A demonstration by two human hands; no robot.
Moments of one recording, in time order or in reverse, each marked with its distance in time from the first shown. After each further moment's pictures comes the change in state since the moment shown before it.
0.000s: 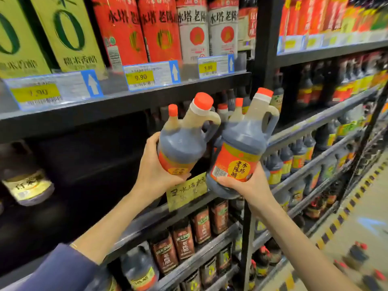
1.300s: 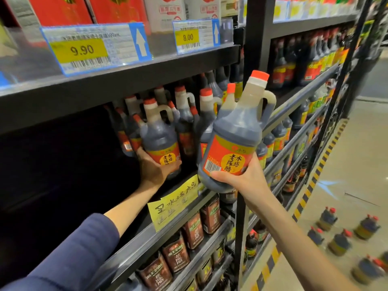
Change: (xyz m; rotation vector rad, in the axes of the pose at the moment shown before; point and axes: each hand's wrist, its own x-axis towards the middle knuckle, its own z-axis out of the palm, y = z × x) left_hand 0.068 -0.144 0.096 -0.198 0.055 -0.278; right_hand 0.032 0.031 0.009 0.000 0.157 0.084
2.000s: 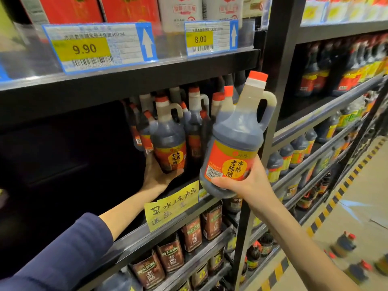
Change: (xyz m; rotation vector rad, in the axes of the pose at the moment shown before) left_hand -0.010 -0.015 -0.007 0.245 -0.080 -0.142; right_hand 0.024 -0.006 -0.012 -0.066 -0.204 0.006
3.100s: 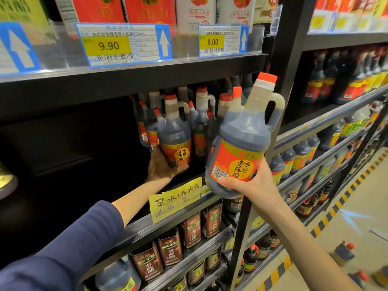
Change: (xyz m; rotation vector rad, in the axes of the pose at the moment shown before) left_hand -0.005 0.022 -0.001 0.051 0.055 -0.004; right_hand -0.009 -0.005 -0.005 -0.059 -0.029 0.027
